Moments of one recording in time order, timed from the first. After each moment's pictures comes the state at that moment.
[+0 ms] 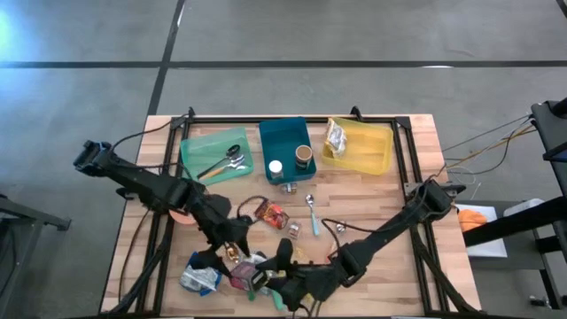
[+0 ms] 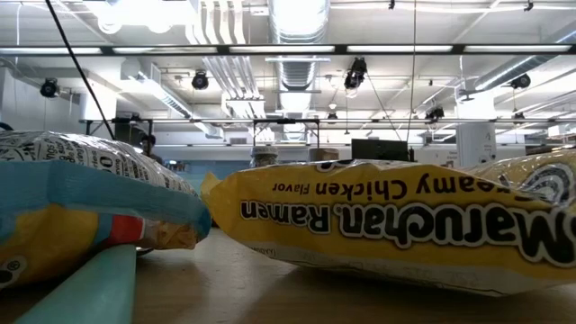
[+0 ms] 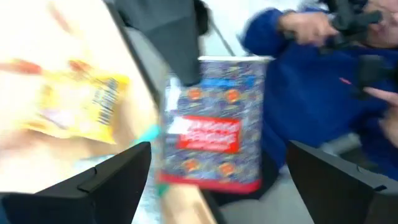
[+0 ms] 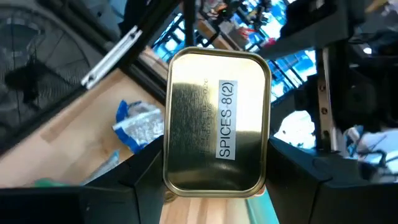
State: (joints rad) left arm -0.38 1.29 1.08 -0.39 0.47 -0.31; right arm 0.61 2.02 1.59 0.14 0.62 -0.53
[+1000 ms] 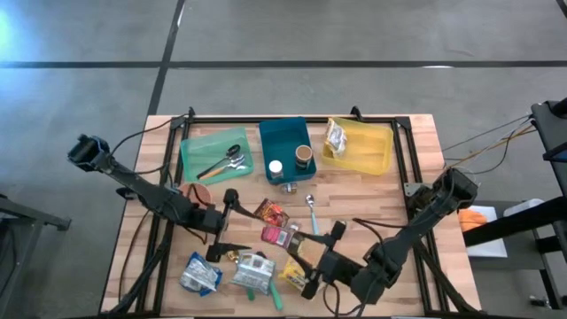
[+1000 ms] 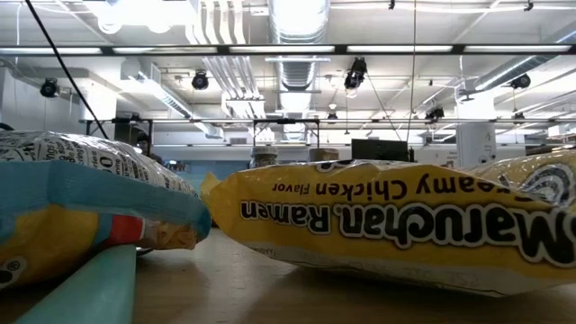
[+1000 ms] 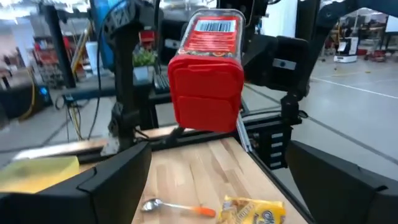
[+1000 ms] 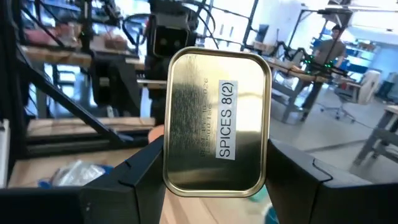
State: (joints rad) left arm -0.51 1.12 0.59 0.52 -0.27 0.08; right arm 0.72 1.80 1.41 0.28 1.21 -0.05
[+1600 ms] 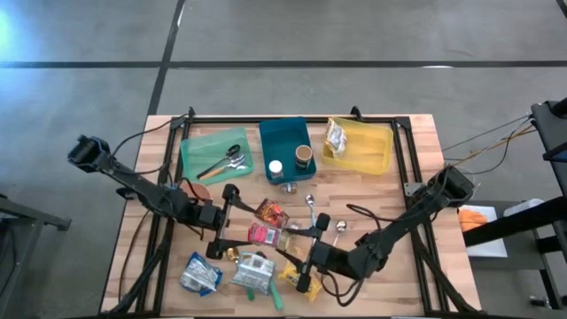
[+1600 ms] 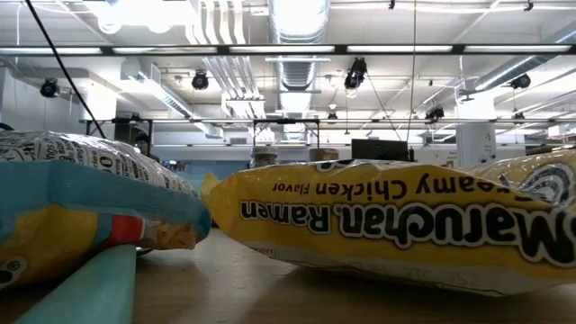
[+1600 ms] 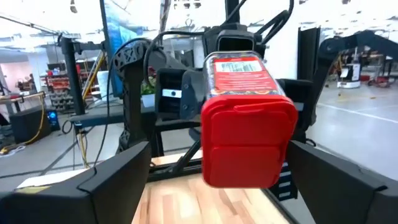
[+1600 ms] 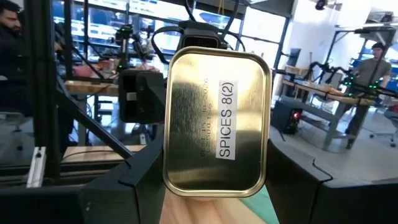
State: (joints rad) left arm -0.49 1.14 0.59 0.67 -0.25 0.11; right arm 0.63 1.81 1.29 0.64 0.96 -0.19
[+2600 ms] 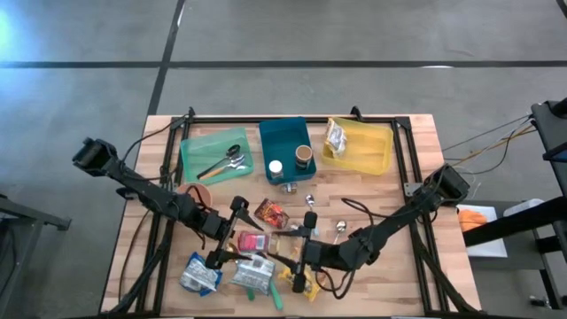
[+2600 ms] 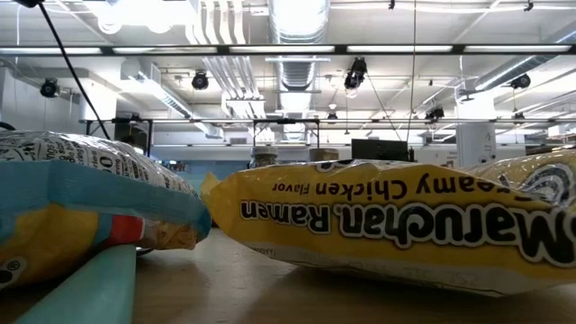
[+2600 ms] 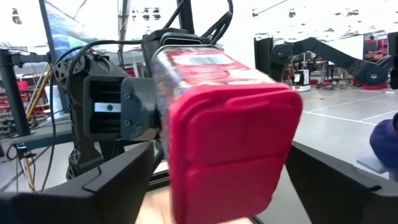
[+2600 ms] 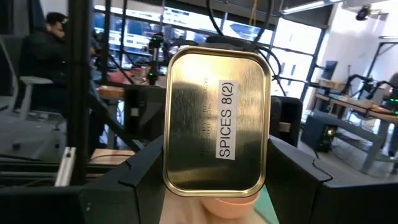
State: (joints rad) left arm -0.48 1.25 0.59 0.81 -0.06 0.13; right arm 0.57 1.83 1.29 0.69 0.75 -0.21
